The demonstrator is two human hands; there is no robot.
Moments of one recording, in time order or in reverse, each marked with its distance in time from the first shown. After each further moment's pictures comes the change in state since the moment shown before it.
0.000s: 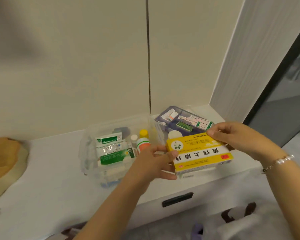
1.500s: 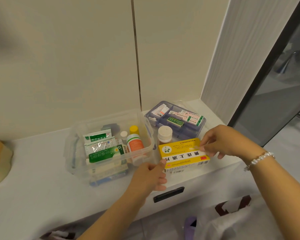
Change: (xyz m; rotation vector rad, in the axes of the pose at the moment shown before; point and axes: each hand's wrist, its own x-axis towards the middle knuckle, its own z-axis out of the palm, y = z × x) left_hand 0.021 -0.065 0.013 0.154 0.165 -0.200; right_hand 0.015 0.032 0.005 -0.357 -0.063 0.053
